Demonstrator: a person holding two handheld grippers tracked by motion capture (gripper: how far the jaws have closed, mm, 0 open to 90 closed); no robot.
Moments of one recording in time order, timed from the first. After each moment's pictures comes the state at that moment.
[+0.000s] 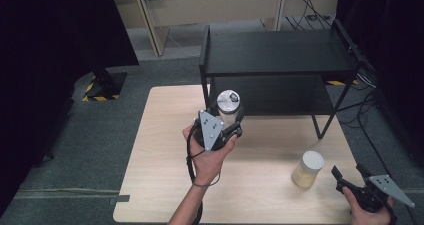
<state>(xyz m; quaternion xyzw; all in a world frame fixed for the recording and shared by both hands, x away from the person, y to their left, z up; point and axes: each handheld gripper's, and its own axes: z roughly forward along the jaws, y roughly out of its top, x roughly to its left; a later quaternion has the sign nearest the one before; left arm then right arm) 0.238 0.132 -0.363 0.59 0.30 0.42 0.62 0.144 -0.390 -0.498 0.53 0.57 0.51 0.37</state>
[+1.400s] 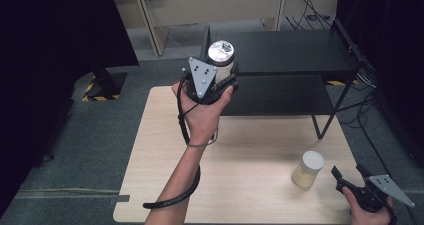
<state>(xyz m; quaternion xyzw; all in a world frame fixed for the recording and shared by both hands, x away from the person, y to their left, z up) 0.275 0.128 -0.257 0.58 0.34 0.43 0.61 0.144 -0.390 -0.498 0.53 0.57 0.51 0.37</state>
